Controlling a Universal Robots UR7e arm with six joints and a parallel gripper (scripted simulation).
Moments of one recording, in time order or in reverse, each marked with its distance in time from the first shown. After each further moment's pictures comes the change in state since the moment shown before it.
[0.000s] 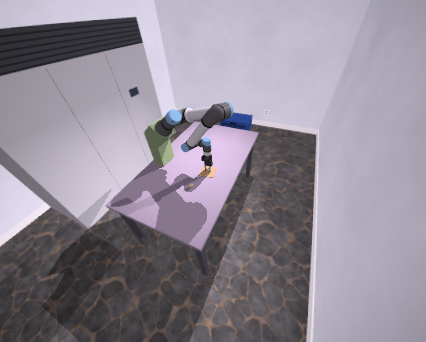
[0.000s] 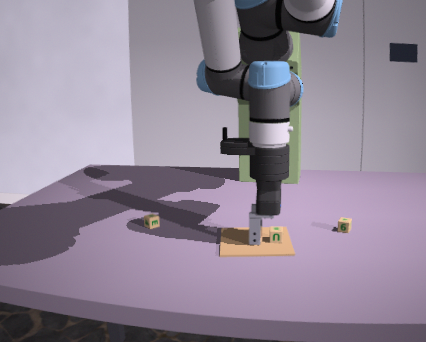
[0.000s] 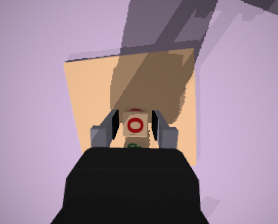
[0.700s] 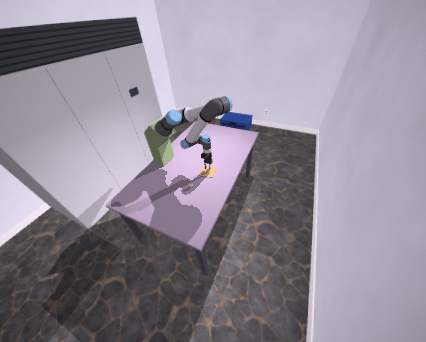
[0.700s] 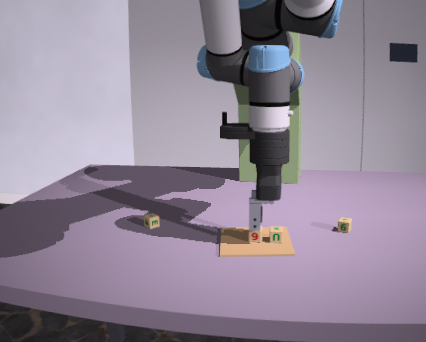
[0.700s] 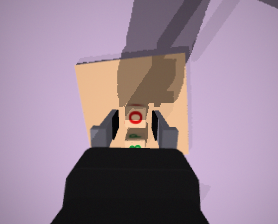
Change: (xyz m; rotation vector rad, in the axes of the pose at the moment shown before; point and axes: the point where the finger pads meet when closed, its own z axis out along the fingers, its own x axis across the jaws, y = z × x) arm 0.000 0.000 -0.029 0.000 0.000 0.000
